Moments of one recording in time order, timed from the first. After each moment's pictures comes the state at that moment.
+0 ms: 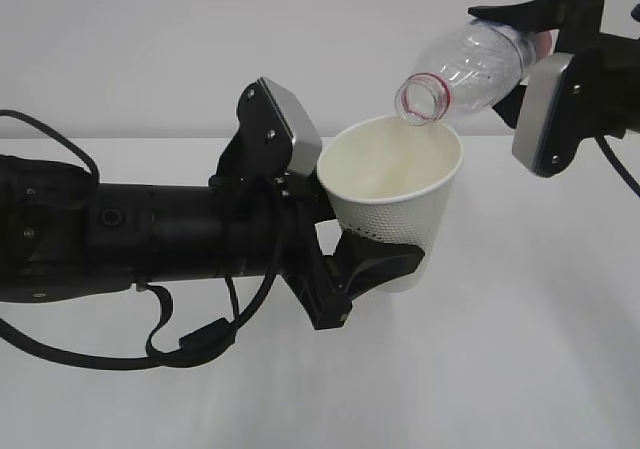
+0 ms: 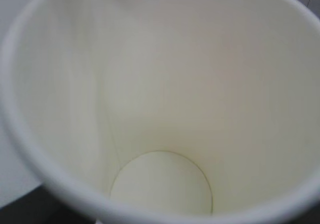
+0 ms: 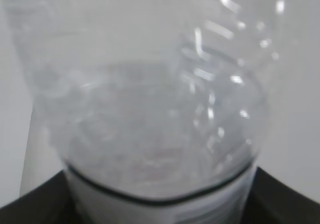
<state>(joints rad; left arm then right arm) -0.71 1.75 -0.82 0.82 -0.70 -0.52 0.04 1.60 -0.82 -0.91 -0.84 -0.83</state>
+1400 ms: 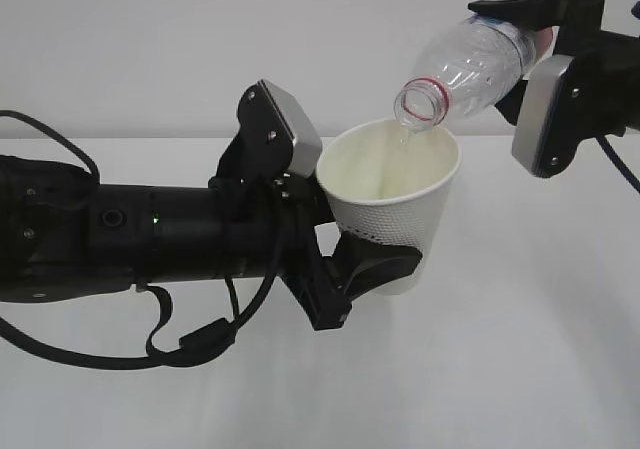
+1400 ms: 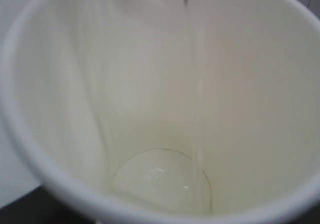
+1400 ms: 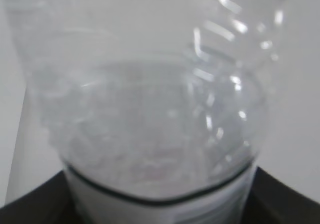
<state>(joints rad) -0.71 1.75 -0.82 0.83 -0.69 -0.54 0.04 1.60 -0.82 -0.89 -0.85 -0.88</state>
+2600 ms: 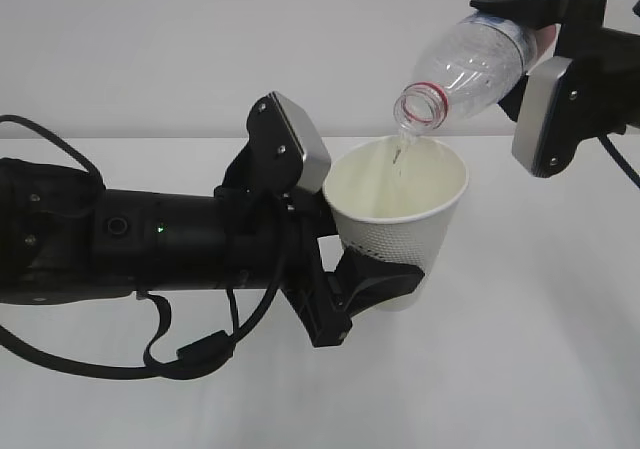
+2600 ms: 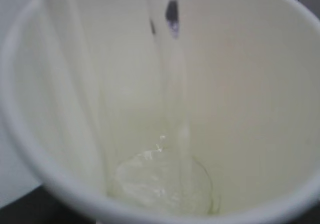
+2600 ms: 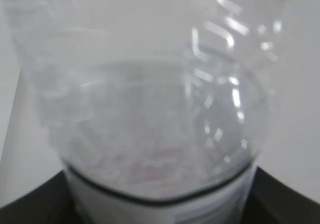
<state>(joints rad) -0.73 1.75 -0.82 0.88 -0.66 -0.57 0.04 1.60 -0.82 -0.87 -0.85 -0.94</state>
